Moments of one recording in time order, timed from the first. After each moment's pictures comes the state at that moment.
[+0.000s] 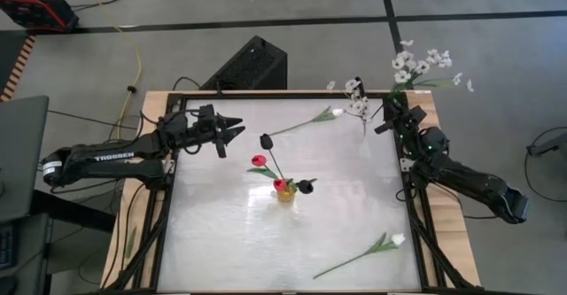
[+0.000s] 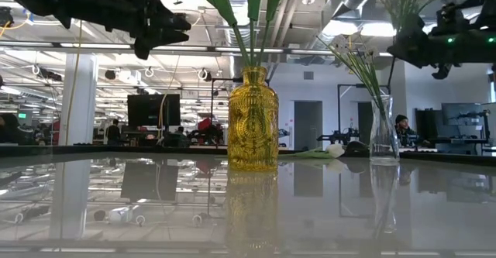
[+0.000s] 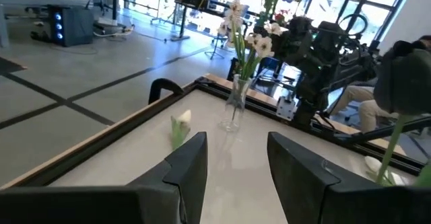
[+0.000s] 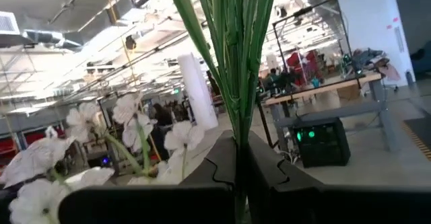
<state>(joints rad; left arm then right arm) 0.36 0.82 0.44 0.36 0.01 -0.25 -0.65 0.31 0.01 0.65 0.39 0.18</state>
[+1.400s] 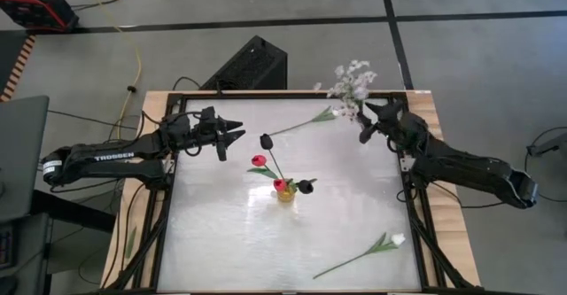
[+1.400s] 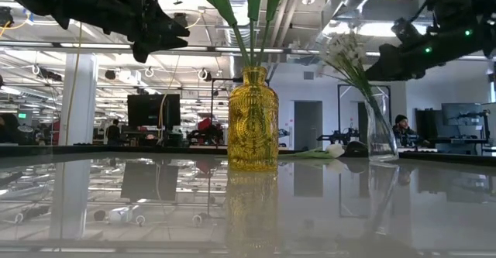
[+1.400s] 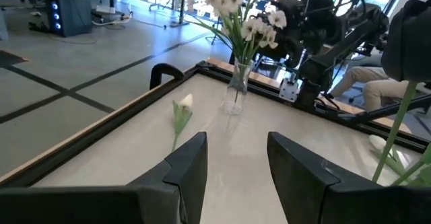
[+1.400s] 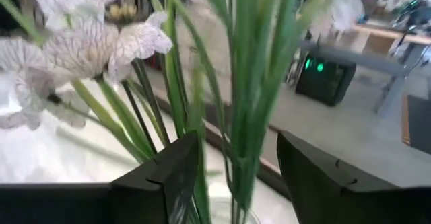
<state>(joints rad) 0.35 0.82 0.44 0.30 0.01 -0.22 -0.58 0.57 0.25 0.16 0.29 -0.08</state>
